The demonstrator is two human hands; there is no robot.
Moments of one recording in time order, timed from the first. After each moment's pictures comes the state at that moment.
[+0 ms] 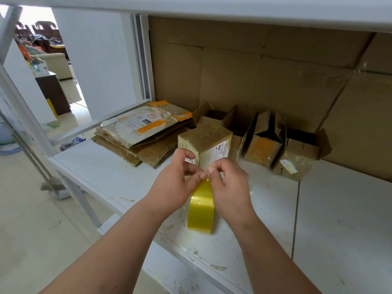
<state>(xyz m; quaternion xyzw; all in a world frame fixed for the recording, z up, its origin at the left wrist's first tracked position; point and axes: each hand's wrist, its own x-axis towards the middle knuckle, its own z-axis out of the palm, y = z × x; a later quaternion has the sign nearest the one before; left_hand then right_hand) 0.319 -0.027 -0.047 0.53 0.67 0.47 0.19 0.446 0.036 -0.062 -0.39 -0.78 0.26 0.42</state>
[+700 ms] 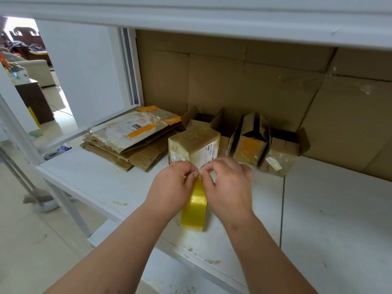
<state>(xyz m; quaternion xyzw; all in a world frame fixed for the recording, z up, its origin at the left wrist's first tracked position) 0.330 -0.025 -0.050 0.59 0.70 0.40 0.02 0.460 0.023 -0.048 -0.42 -0.81 0.05 0.40</state>
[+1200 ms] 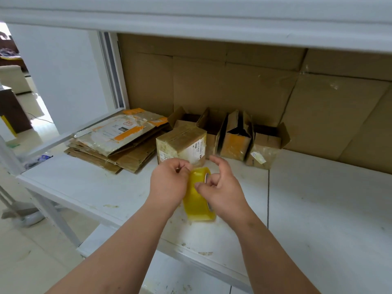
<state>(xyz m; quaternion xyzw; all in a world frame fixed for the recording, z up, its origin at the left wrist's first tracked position) 0.355 -0.022 -0.036 0.41 0.71 0.53 0.20 0.483 0.007 -0.045 -0.45 -0.69 0.45 0.34</state>
